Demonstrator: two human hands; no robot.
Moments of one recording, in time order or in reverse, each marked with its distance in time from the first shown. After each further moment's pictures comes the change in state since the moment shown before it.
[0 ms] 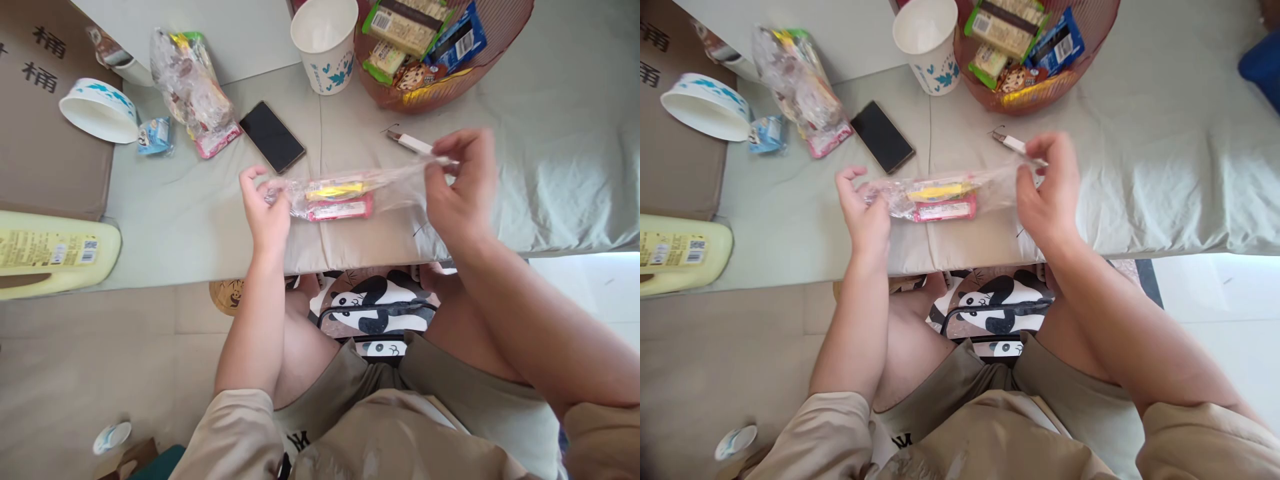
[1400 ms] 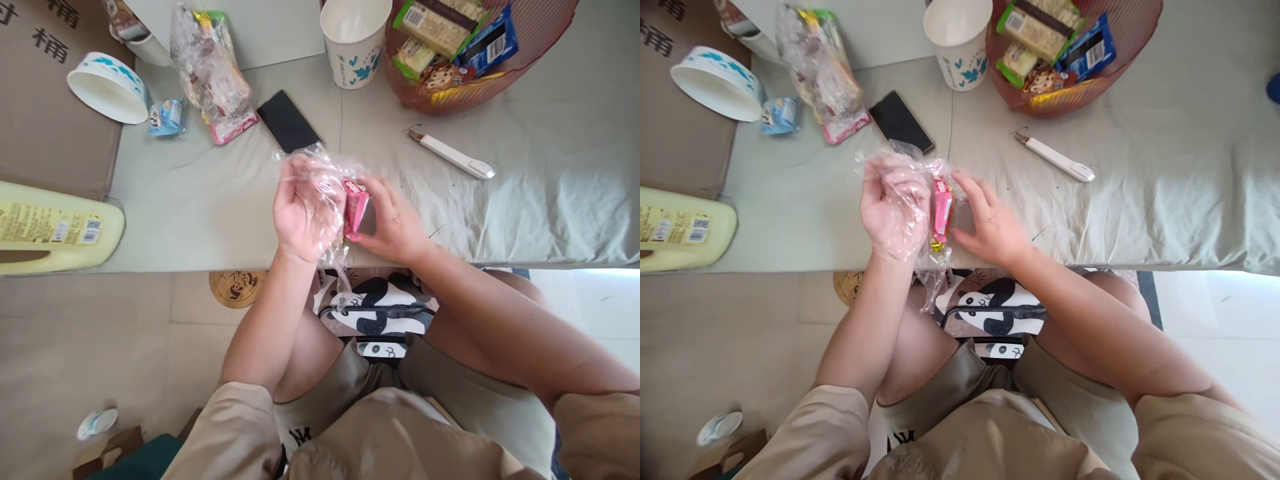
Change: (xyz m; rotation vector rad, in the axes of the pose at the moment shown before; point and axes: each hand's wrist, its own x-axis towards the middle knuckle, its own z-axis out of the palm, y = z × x) left_hand -0.019 0.036 0.013 -0.141 -0.241 -0.002; right_hand -0.042 -0.029 0.061 0.087 -0.477 -0.352
